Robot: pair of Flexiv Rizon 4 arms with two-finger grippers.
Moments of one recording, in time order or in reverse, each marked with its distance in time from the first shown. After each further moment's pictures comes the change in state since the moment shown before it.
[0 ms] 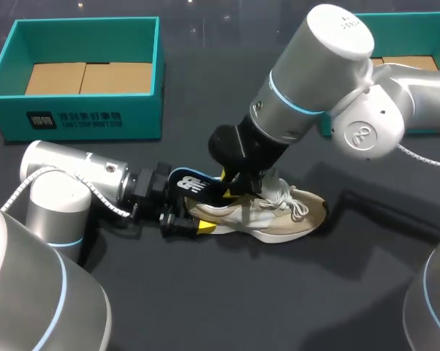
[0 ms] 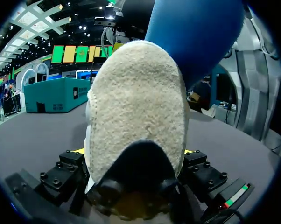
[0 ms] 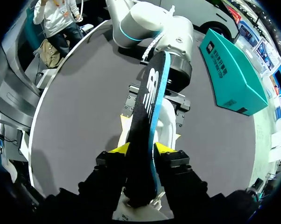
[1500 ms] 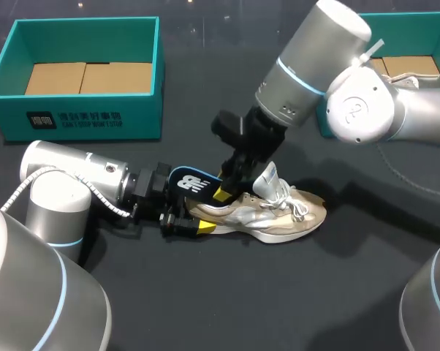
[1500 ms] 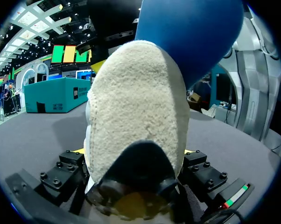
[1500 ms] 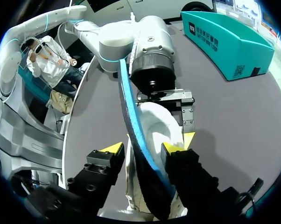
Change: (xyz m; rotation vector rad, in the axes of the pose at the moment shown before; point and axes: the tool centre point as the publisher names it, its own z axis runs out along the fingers) left arm 0.000 0.000 0.000 0.000 0.000 0.000; right arm 0.002 0.012 0.014 -0.161 0.259 0.384
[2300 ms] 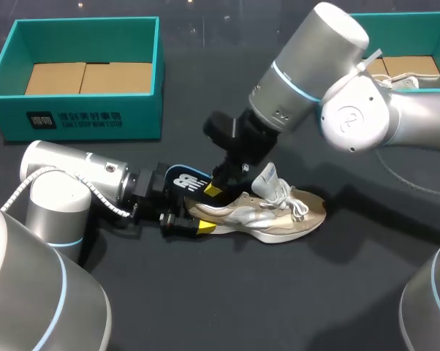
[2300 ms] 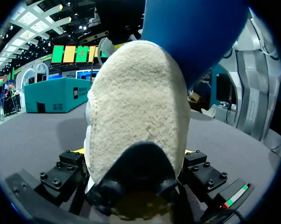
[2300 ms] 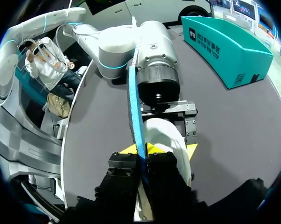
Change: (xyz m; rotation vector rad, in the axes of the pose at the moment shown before) left arm 0.000 0.000 0.000 0.000 0.000 0.000; right arm 0.009 0.021 0.005 -0.038 -0.037 -0.014
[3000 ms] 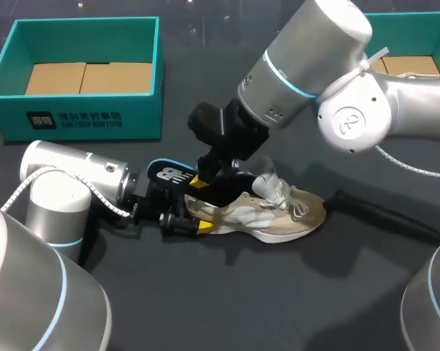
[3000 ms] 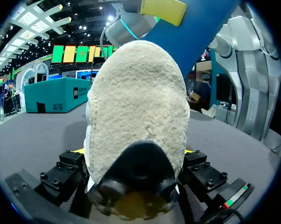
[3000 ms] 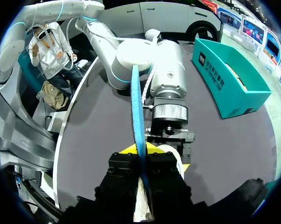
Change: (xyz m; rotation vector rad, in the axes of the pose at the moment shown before) left arm 0.000 0.000 0.000 0.000 0.000 0.000; right arm 0.025 0.045 -0.022 -0.035 -0.097 -0.164
